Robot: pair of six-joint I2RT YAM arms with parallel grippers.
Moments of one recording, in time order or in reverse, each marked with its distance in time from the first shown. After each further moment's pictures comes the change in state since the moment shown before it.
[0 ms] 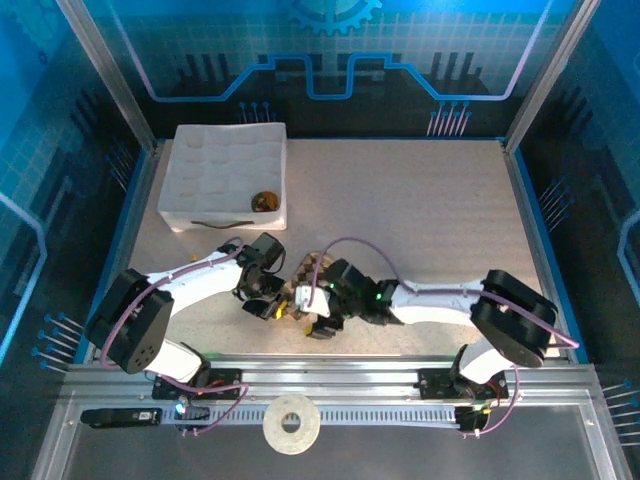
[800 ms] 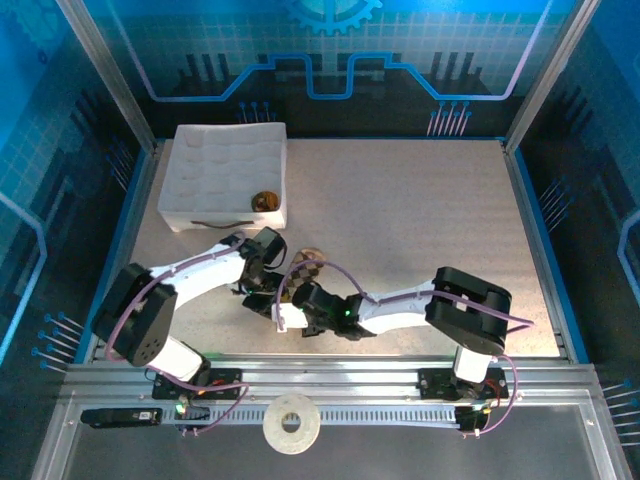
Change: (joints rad) left arm 0.020 -0.001 0.050 -0.054 0.000 -0.008; right arm 0.110 0.243 0.133 0.052 0.367 -0.138
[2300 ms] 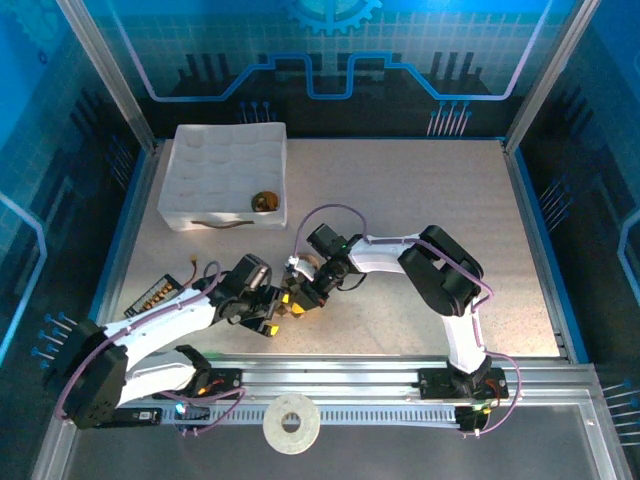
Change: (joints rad) left arm -0.091 -0.336 -0.321 0.332 -0.047 -0.183; right arm -0.363 0.273 0.352 -0.468 -0.943 0.416
